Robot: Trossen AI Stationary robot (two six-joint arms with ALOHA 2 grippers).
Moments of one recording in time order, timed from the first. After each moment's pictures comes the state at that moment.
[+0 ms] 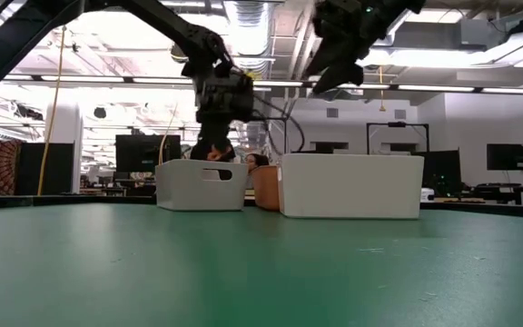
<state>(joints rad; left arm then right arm) 0.63 2.03 1.78 -1.24 0.49 0.31 -0.28 1.43 1.26 -0.59 -0.13 0.17</state>
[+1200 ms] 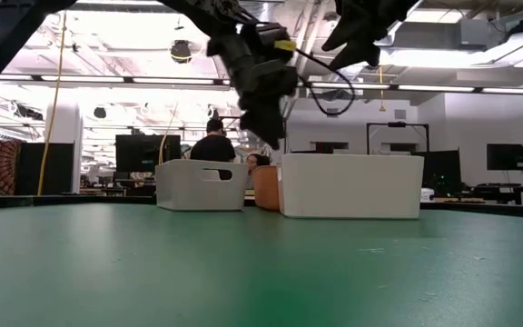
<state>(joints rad) 0.36 2.00 1.78 -0.83 0.26 0.08 -0.35 1.28 1.26 -0.63 -0.13 0.14</state>
